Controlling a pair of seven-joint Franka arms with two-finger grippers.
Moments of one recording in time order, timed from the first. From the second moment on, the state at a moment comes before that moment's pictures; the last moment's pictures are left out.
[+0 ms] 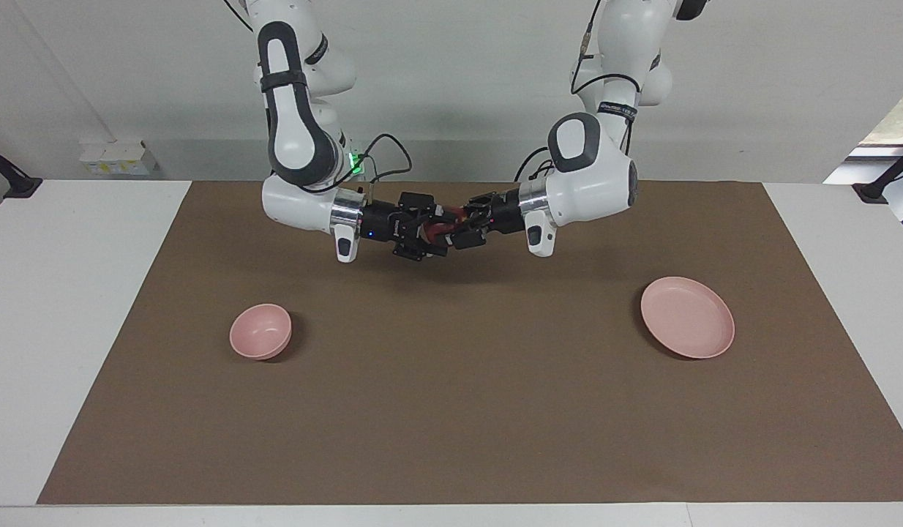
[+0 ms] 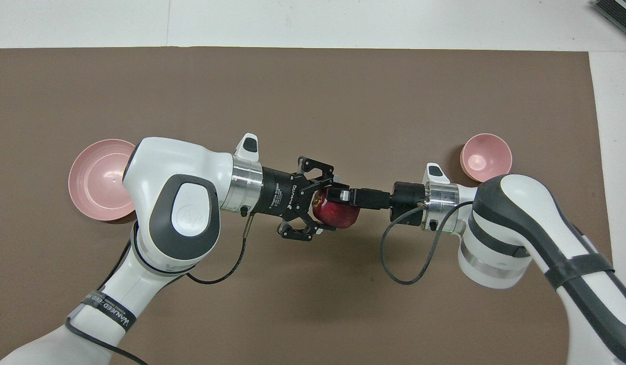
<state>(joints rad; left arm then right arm) -0.34 0.18 -0.21 -1.92 -1.20 2.10 -0.92 0.26 0.08 0.02 -2.23 1.75 1.98 -0.86</state>
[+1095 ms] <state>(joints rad) -0.36 0.16 -0.20 -1.93 -1.21 2.11 -0.98 0.21 0.07 0.01 -2.25 1.51 1.98 -0.90</state>
